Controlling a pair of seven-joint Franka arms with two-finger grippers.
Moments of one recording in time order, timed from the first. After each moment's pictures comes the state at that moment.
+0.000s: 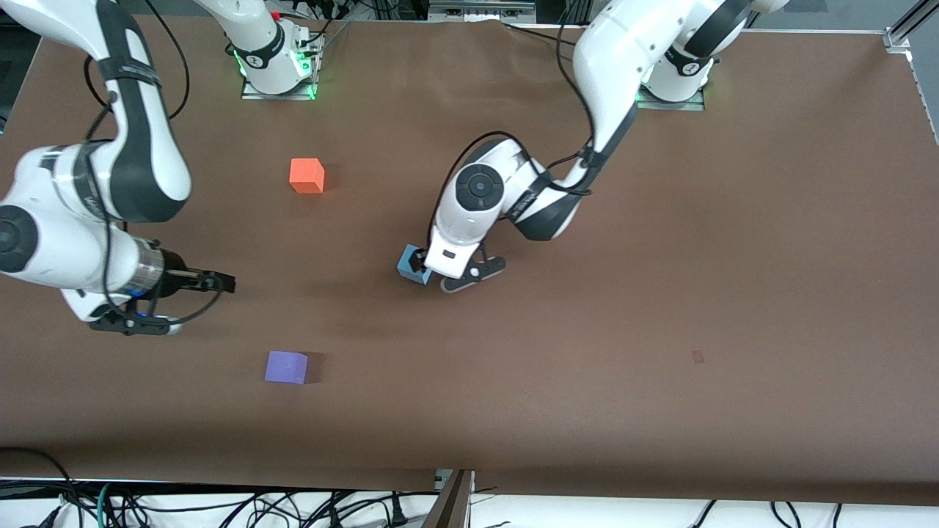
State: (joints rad) left arm -0.60 0.86 -0.20 -1.18 -0.06 2.12 -1.18; right arm 0.11 0.46 -0.02 -1.51 0.06 1.87 0.17
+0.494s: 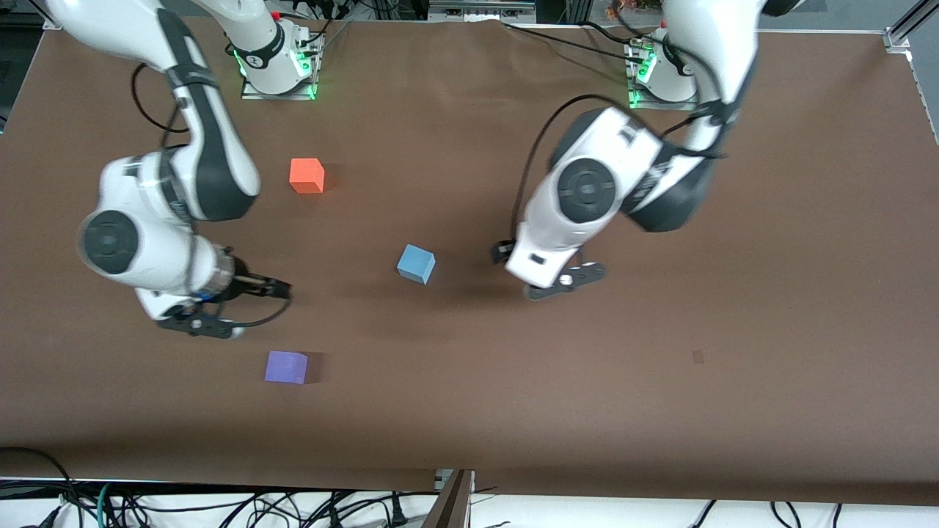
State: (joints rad) left arm -0.37 0.60 -0.19 -1.20 -0.05 1.65 -0.83; right arm 0.28 0.51 -0.01 -1.51 0.06 1.95 0.44
